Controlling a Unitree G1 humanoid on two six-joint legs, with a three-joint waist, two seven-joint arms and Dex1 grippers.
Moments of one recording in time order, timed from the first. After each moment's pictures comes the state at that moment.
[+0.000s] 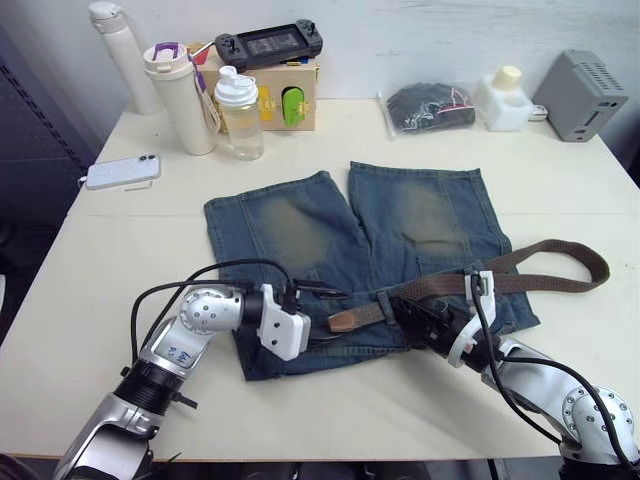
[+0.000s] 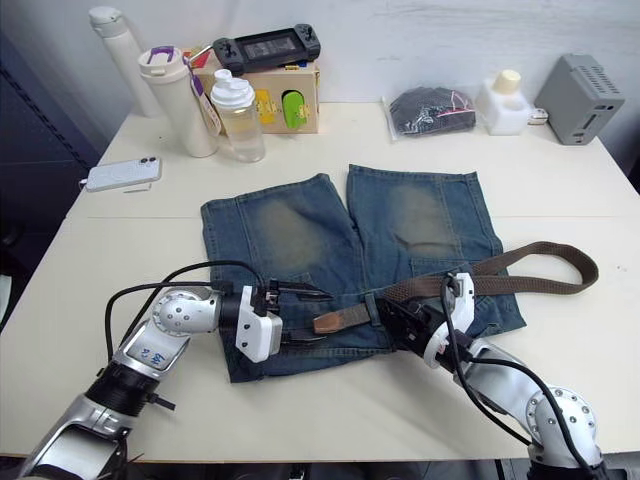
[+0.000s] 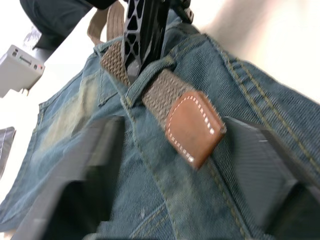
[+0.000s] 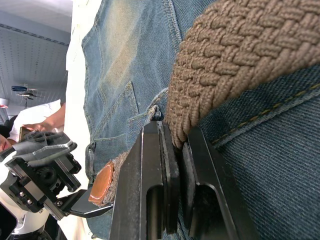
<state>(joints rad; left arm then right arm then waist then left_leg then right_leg) -0.42 0.54 -0.33 0.04 0.05 -0.56 -0.93 0.03 -0.54 -0.13 -0.42 1.77 0.78 -0.27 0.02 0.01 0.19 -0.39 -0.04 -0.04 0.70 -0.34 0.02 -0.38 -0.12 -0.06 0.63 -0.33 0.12</state>
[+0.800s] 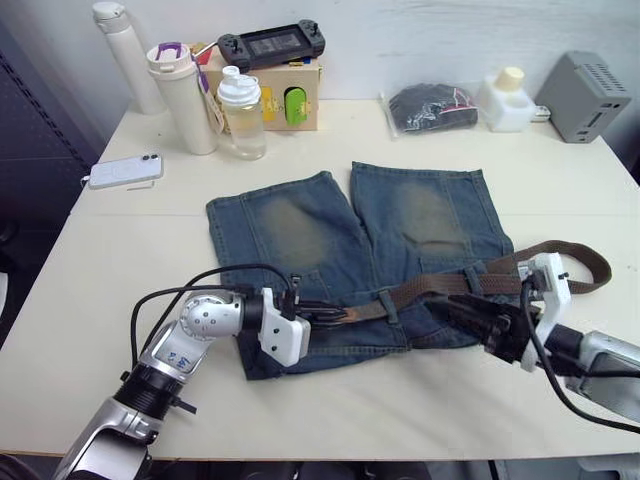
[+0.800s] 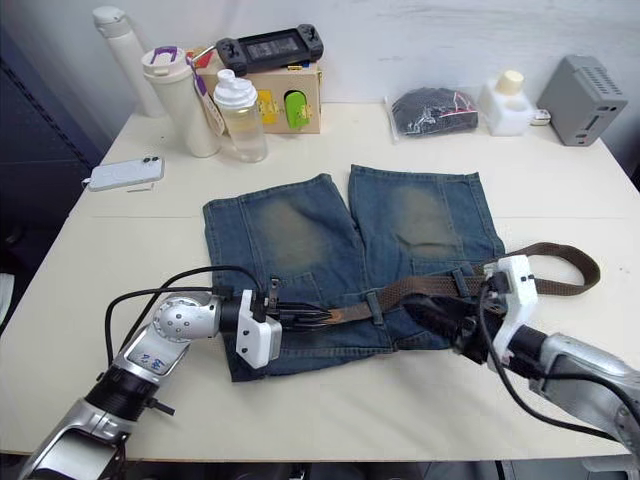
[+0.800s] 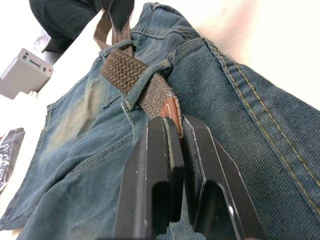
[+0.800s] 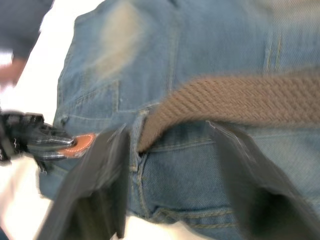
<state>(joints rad) -0.41 0.55 -0.33 0.03 0.06 -0.59 -0.88 0.24 -1.07 -0.40 -0.70 1.34 0.81 0.28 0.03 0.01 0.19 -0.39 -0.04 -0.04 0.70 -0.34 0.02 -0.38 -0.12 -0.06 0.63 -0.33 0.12</state>
